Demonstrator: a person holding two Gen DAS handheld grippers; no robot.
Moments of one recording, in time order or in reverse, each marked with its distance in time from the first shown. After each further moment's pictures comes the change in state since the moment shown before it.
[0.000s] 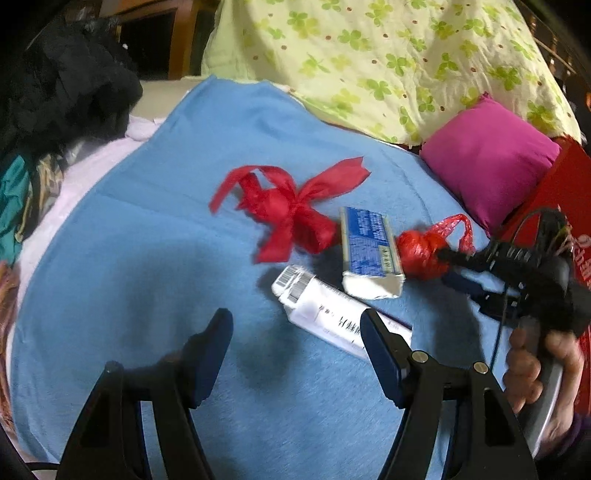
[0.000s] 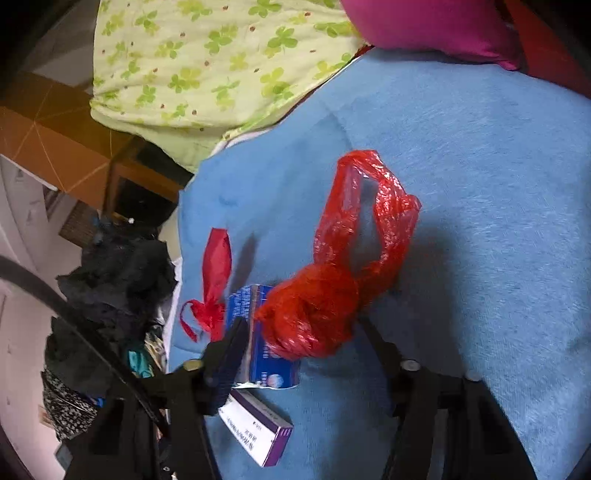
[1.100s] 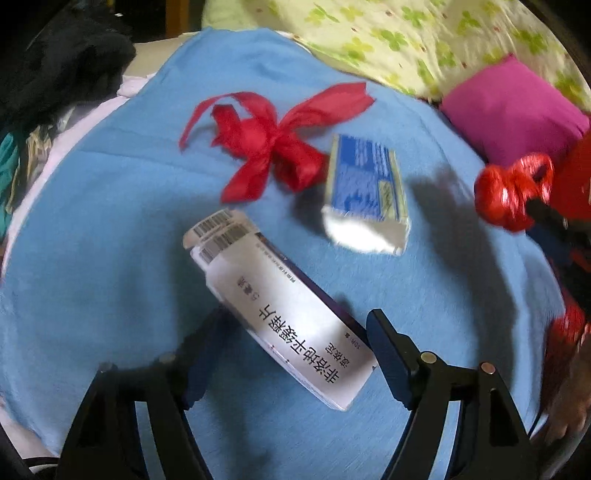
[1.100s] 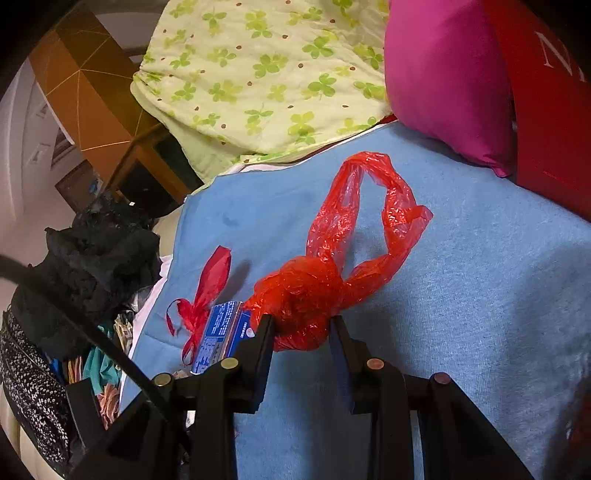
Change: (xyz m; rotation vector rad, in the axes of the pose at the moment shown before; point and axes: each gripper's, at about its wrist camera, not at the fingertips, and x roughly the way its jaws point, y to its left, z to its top) left arm 0.031 -0.019 -0.023 0.012 0.194 0.085; right arm -0.073 0.012 -0.006 -0.246 -0.174 -0.074
